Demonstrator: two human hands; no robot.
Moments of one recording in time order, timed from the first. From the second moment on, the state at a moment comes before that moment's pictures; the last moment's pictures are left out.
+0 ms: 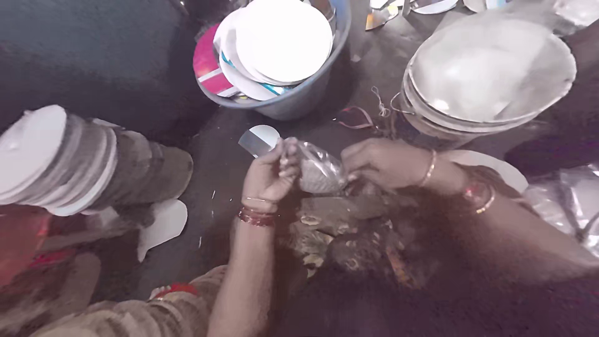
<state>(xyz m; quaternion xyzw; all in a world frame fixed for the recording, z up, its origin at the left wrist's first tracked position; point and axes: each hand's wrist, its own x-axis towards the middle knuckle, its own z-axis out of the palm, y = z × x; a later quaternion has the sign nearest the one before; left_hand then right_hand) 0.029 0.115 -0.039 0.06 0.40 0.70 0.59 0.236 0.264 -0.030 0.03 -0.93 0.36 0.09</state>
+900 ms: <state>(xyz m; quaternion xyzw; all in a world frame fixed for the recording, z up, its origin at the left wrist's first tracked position) 0.060 0.095 -0.097 0.55 0.62 0.55 0.15 0.230 0.258 -0.021 -0.09 -0.31 0.88 0.33</state>
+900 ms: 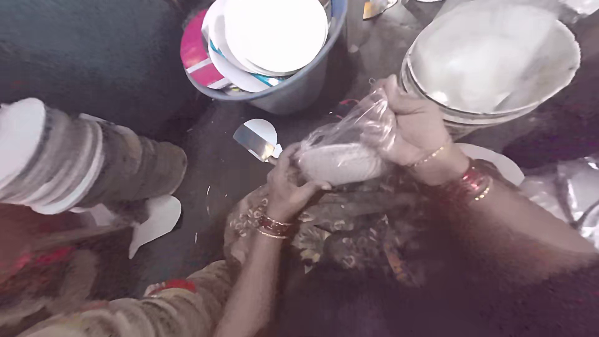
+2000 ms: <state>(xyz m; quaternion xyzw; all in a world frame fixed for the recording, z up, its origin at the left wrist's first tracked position) 0.045 0.108 -0.130 0.44 0.74 0.40 0.31 0.217 0.270 -0.050 -0.25 -0.88 0.40 0.05</state>
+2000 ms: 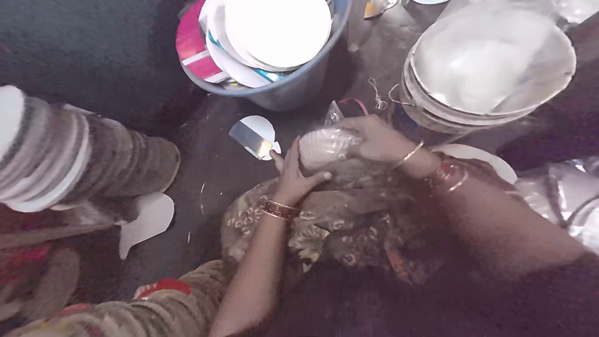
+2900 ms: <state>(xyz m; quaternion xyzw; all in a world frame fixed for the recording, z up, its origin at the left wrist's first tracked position) 0.056 0.102 -0.125 0.64 0.58 0.45 0.23 0.221 0.259 -0.049 -0.15 -0.88 0.35 -0.27</state>
